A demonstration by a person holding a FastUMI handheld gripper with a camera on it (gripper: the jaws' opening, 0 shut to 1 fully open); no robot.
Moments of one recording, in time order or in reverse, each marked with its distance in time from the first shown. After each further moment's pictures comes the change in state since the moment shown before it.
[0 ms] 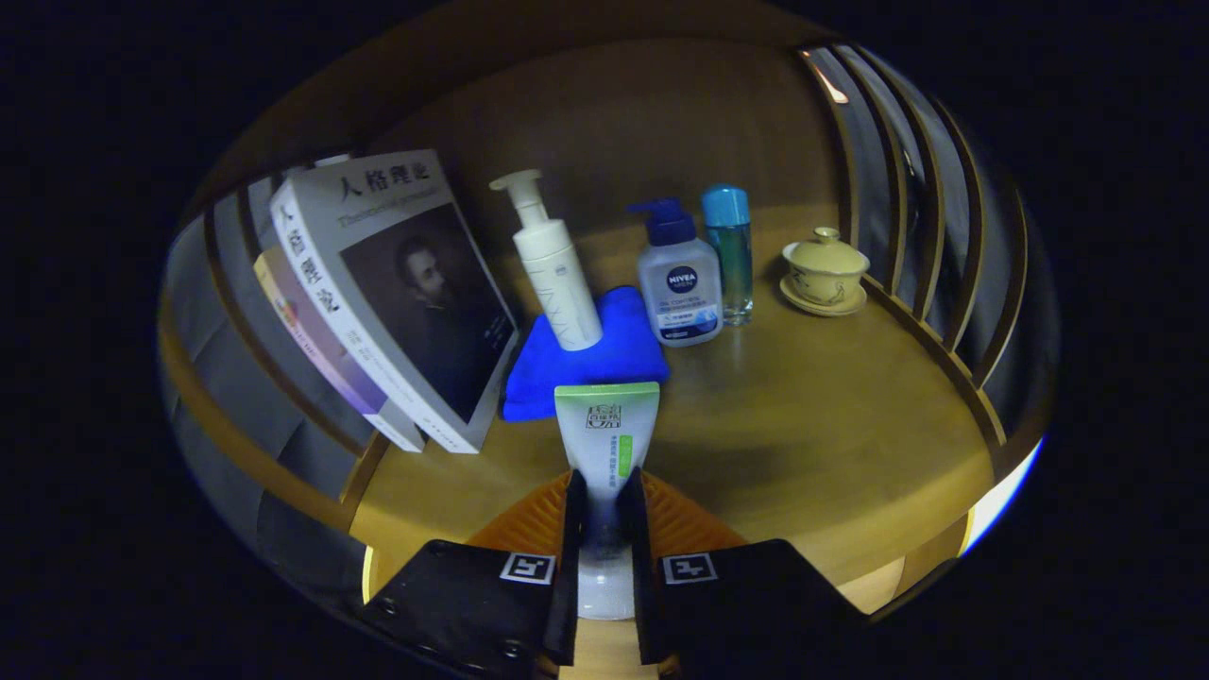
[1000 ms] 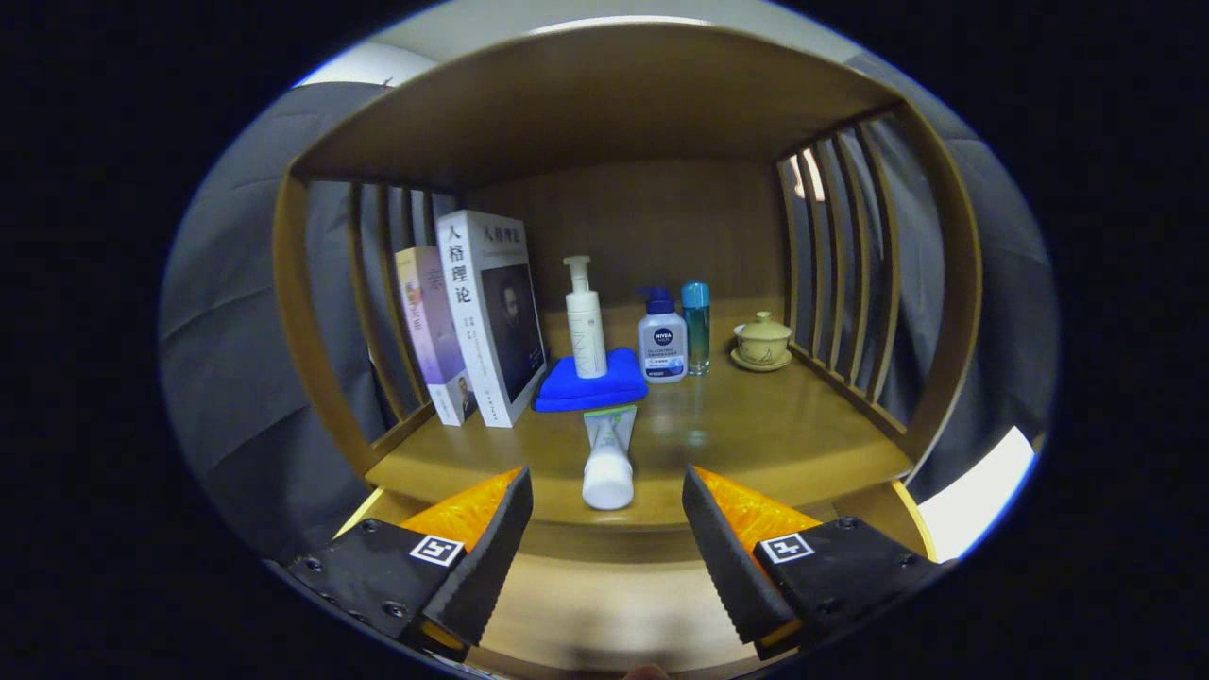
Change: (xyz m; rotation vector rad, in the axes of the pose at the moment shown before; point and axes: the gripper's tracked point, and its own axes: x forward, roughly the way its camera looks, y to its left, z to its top) arm -0.133 -0.001 -0.052 -0.200 -0.393 -0.029
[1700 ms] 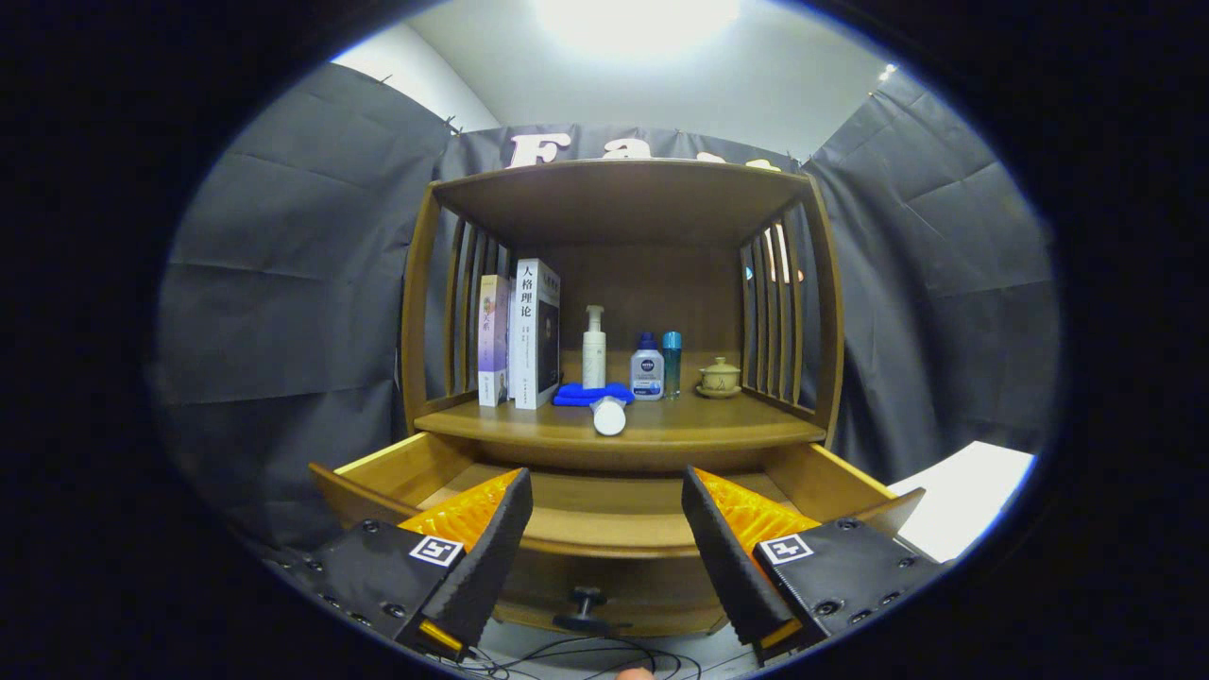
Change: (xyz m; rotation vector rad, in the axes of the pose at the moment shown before) arm -0.140 0.014 -0.093 -0.104 -0.264 -0.041
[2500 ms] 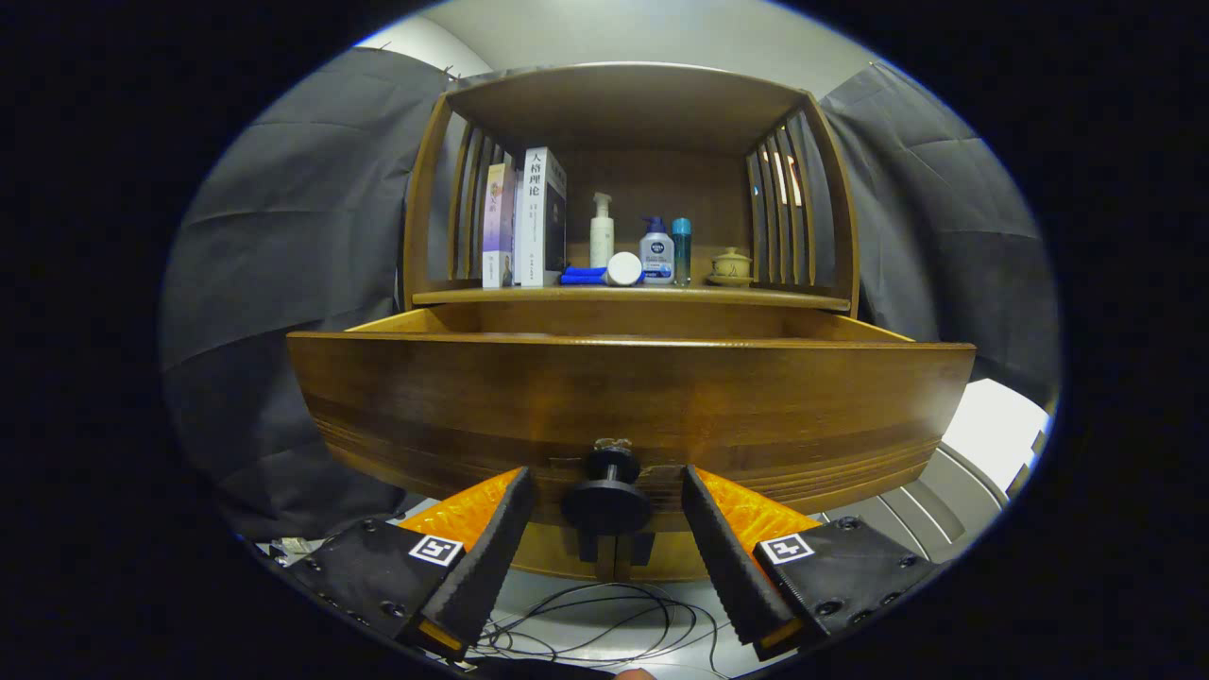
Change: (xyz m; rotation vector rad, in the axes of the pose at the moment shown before) arm -0.004 0.017 -0.135 0.009 0.235 -0.023
